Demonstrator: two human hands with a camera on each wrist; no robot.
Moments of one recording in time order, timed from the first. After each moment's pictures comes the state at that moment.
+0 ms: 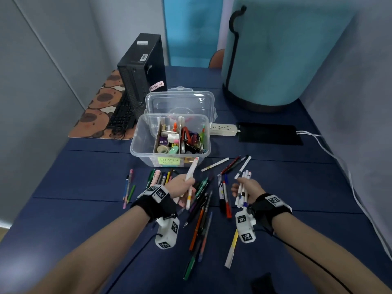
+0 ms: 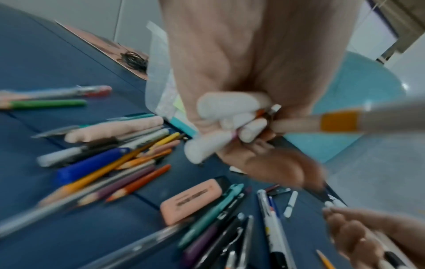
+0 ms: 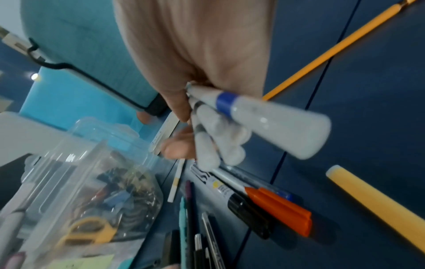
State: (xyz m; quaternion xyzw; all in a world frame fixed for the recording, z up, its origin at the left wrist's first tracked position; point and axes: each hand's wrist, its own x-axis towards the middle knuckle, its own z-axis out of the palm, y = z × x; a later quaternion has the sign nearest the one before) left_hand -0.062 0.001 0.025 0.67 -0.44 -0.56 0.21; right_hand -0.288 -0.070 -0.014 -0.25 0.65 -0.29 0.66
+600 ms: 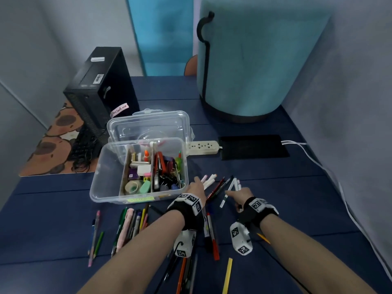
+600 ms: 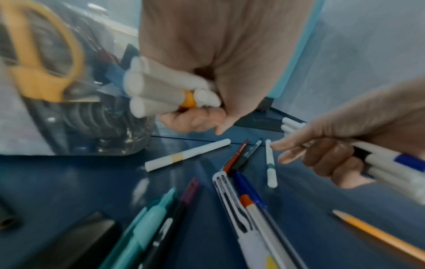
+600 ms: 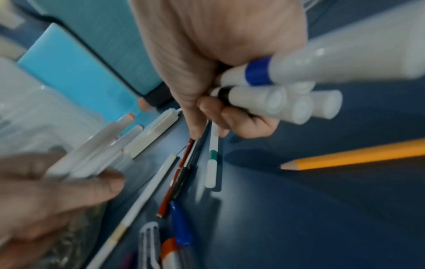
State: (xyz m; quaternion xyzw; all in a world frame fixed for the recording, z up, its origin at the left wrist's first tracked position) left_hand -0.151 -0.145 -0.017 0.74 -0.61 -0.28 -0.06; right_hand -0.316 -0.175 -0.056 -0.37 0.76 -0.13 0.51
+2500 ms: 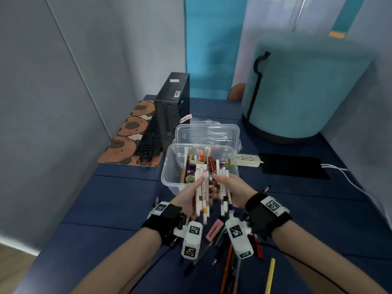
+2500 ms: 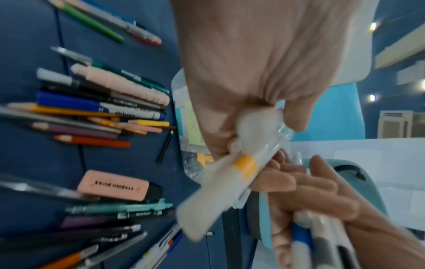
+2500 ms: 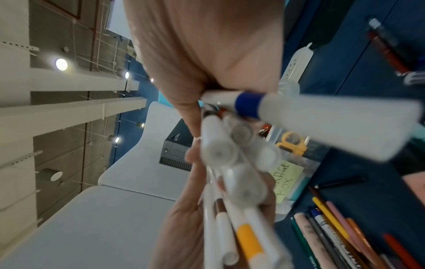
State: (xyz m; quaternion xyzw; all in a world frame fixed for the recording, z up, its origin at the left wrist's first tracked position) left_hand 0.004 -0.017 0.058 0.43 -0.14 -0.76 0.47; right_hand -0.136 -0.072 0.094 -0.41 0.44 -0.24 0.77
